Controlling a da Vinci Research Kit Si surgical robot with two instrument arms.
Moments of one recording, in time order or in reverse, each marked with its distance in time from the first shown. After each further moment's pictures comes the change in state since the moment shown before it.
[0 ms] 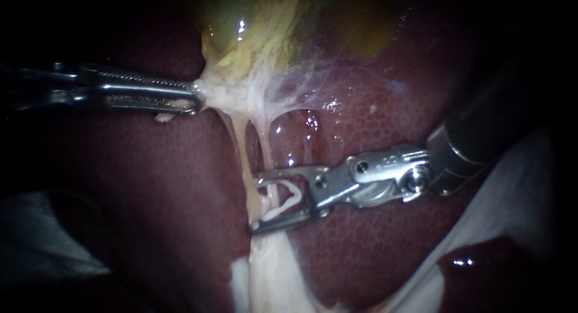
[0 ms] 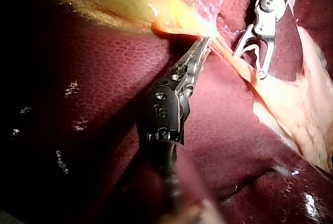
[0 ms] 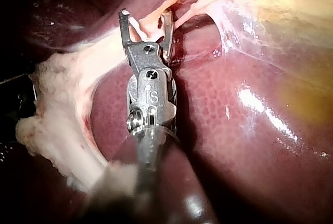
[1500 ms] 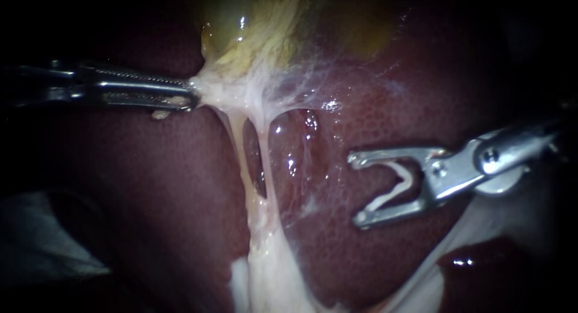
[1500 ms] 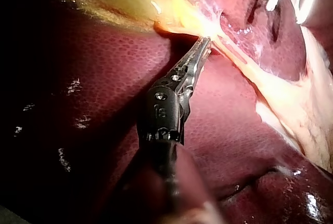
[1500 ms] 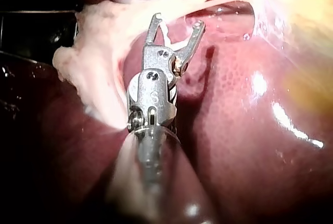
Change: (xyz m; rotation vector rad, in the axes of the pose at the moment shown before) right arm 0.005 -0.007 -0.014 -0.119 -0.119 -0.165; left arm 0.000 -0.001 0.000 -0.008 -0.001 -0.005
